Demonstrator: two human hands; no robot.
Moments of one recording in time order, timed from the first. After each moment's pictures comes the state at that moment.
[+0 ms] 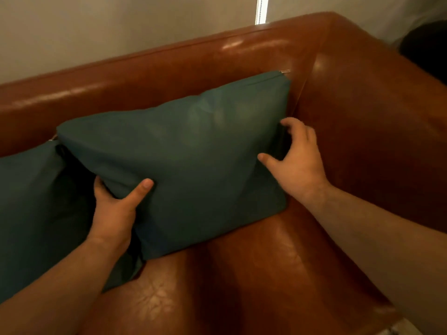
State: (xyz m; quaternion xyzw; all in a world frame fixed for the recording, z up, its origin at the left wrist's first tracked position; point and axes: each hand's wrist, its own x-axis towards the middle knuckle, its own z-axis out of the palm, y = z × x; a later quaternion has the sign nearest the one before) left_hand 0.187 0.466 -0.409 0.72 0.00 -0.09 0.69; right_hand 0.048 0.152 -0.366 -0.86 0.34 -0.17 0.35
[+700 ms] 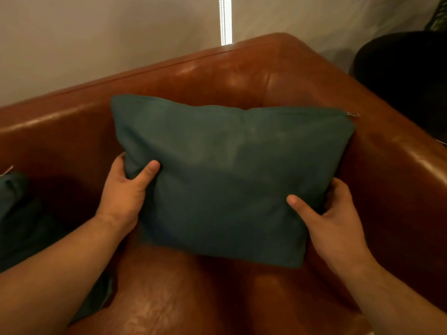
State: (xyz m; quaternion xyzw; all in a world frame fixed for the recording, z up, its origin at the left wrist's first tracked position) left_hand 0.202 0.352 -0.382 0.72 -0.10 -0.13 0.67; right_hand -0.086 0.106 -0.386 -0.66 0.42 -0.26 0.57
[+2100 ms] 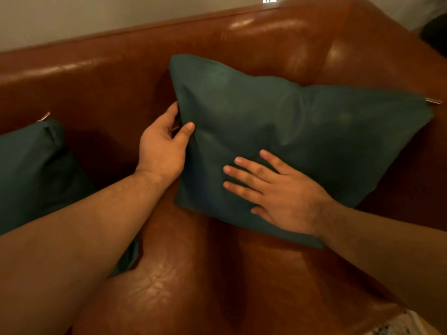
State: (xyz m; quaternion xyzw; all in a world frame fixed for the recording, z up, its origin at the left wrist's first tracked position) left_hand 0.219 0.356 -0.384 0.77 -0.20 -0.12 0.59; right_hand 0.020 0.163 -0.407 -0.97 -0.19 -0.04 -0.17
